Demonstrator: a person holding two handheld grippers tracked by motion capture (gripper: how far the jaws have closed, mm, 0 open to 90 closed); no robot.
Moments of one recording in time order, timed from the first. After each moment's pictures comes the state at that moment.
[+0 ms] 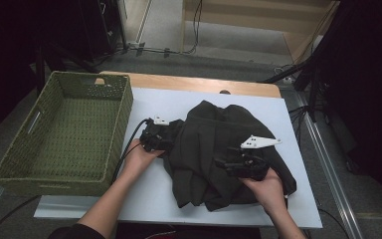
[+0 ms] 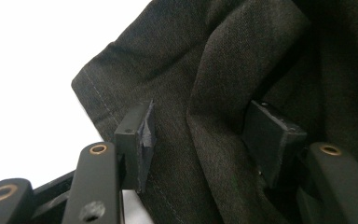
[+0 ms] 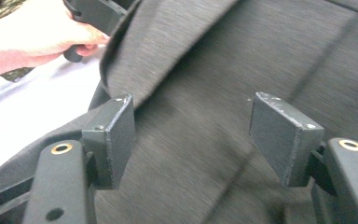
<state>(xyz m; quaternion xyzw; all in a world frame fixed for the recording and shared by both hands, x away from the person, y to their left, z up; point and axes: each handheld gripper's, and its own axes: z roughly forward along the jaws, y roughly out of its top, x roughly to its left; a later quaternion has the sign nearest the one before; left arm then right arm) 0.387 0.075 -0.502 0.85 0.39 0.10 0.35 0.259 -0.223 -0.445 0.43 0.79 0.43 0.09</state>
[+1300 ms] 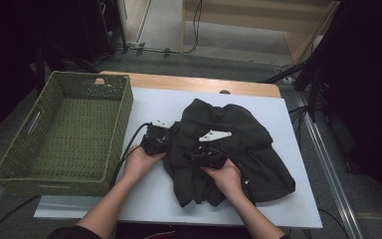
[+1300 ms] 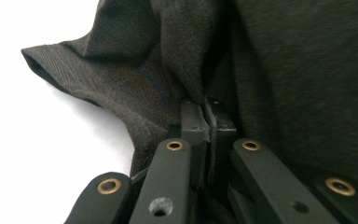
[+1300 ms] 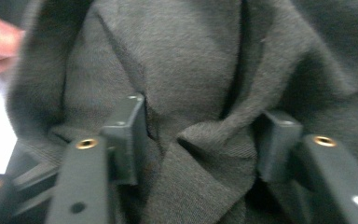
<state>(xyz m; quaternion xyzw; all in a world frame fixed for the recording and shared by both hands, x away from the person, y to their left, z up) 0.377 0.074 -0.503 0.85 0.39 0.02 0.36 0.319 -0.139 -0.502 0.43 0.81 0.38 0.12</state>
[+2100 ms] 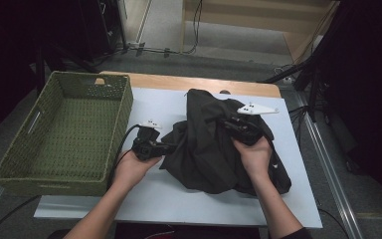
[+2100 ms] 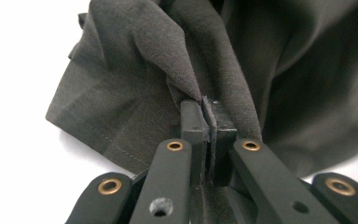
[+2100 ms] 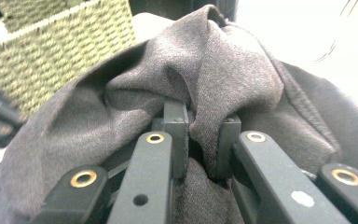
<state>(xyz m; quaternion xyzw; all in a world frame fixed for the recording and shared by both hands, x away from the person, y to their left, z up) 0.330 0.088 -0.450 0.83 0.38 -0.03 0.41 0.327 -0.218 -0.403 0.43 0.74 0.47 0.19</state>
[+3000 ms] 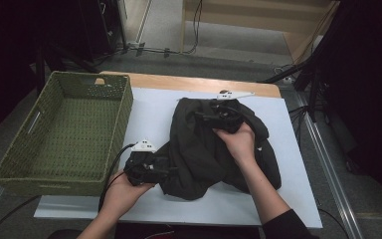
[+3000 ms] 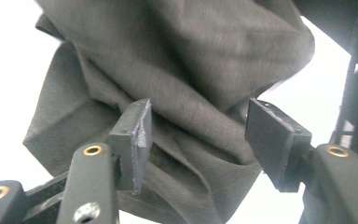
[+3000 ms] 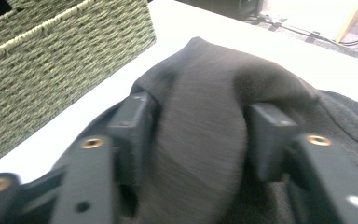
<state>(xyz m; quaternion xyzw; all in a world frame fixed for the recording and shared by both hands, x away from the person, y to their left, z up) 0.276 0.102 -0.446 0.84 0.36 0.00 0.42 0.371 -0.175 -0.403 0.43 0.77 0.45 0.14</state>
